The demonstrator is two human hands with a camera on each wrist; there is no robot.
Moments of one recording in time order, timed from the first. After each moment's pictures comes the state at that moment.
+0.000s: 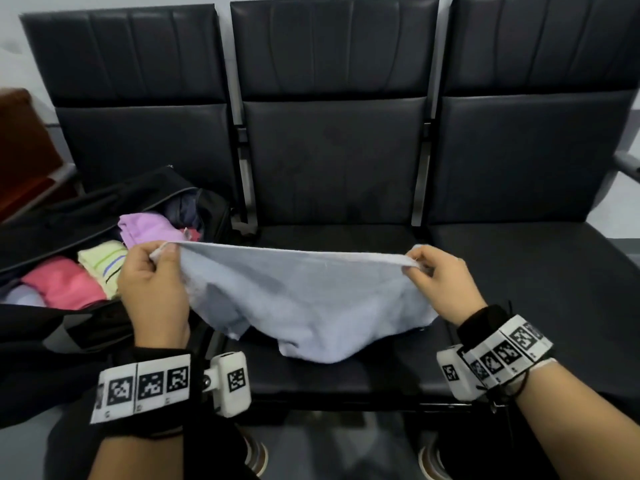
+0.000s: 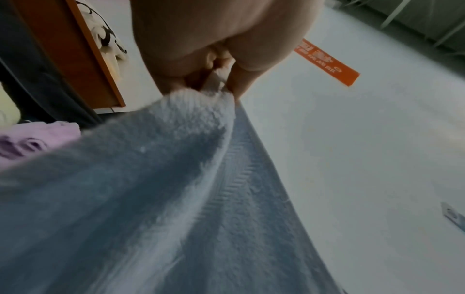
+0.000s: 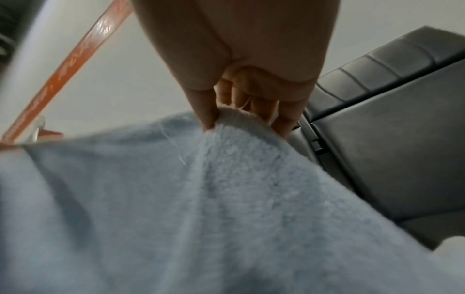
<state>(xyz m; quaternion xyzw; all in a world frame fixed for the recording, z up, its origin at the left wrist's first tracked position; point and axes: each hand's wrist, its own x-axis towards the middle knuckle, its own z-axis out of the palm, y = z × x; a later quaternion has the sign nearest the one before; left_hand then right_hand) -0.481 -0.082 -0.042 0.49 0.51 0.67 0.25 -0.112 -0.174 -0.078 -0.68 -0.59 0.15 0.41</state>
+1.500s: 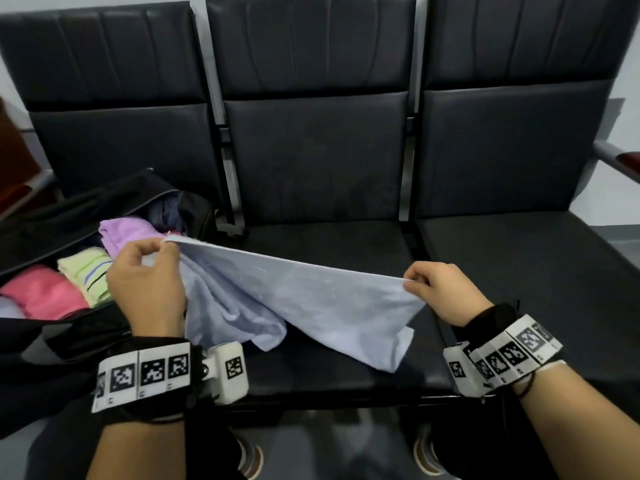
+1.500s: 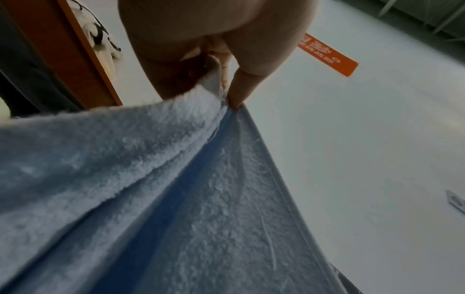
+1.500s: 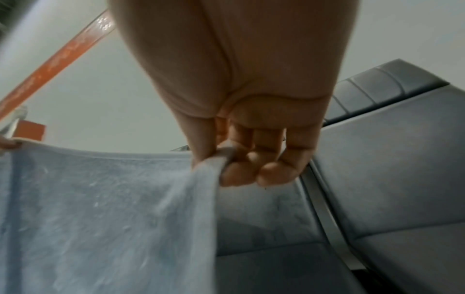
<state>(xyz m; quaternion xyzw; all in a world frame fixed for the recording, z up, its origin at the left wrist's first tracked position) -0.467 -0.069 -0.042 0.48 0.59 0.62 0.18 -0.081 -0.187 -0.091 -0.74 -0.61 0.17 0.23</state>
